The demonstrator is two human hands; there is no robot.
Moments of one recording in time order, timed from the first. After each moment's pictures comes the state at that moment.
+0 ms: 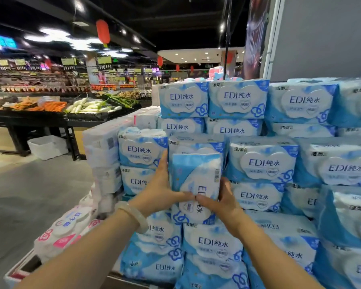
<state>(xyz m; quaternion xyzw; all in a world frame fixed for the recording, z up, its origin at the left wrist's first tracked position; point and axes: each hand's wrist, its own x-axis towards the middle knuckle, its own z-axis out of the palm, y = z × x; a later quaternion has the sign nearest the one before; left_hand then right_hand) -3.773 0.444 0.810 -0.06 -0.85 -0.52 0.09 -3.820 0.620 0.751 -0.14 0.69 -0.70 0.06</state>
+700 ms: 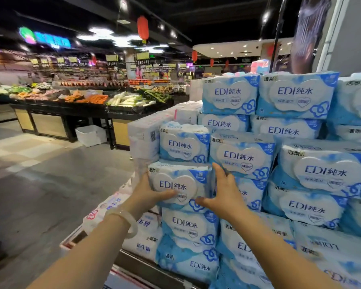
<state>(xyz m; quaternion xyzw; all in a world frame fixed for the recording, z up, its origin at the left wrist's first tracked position) -3.748 0.339 0.772 0.14 -0.76 -0.62 0.12 -3.813 0.531 0.780 -0.21 0.91 -0.35 0.00</state>
